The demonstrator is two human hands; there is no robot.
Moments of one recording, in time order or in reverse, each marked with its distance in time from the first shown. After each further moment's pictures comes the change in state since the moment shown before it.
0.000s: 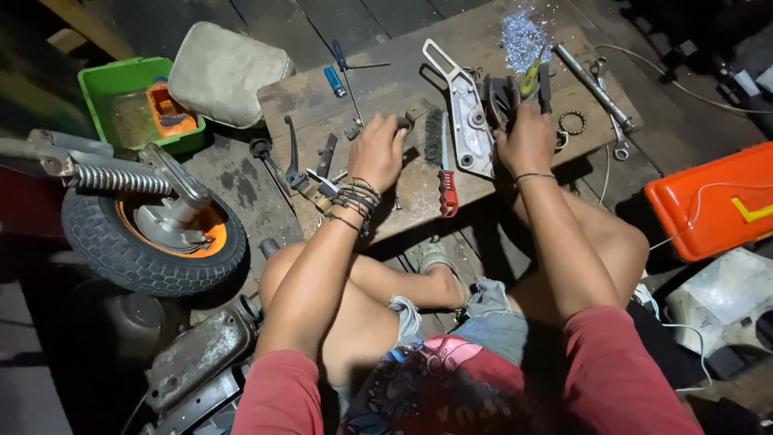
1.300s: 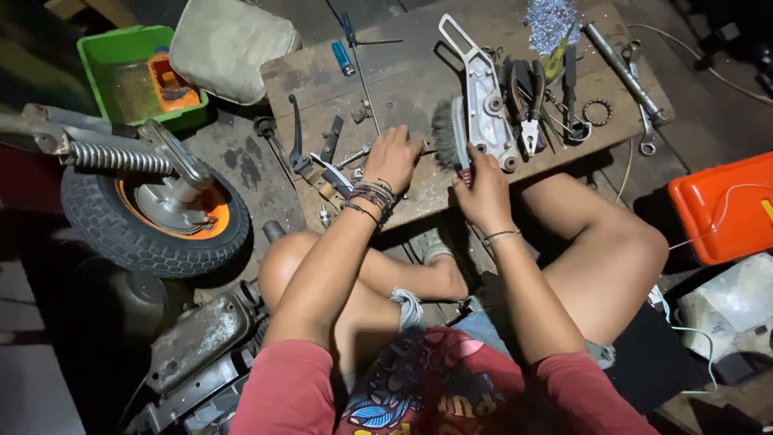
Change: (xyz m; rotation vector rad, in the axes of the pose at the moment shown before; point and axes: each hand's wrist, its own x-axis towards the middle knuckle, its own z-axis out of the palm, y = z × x) left_hand -0.030 -0.044 0.077 0.406 -0.201 0.190; right_hand -0.090 -0.097 -0.032 0.620 -0.243 0.082
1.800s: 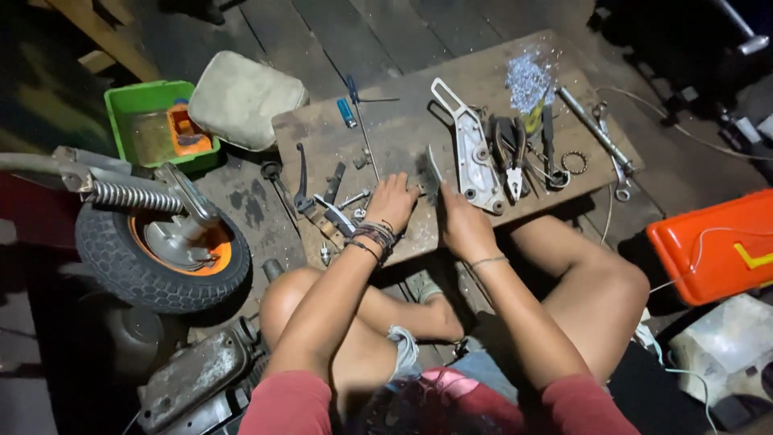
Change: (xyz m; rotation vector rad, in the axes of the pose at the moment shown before) left_hand -0.001 0.002 0.017 0.052 0.073 0.049; right_hand 0.019 -0.002 0.005 -0.444 -0.286 -0.128
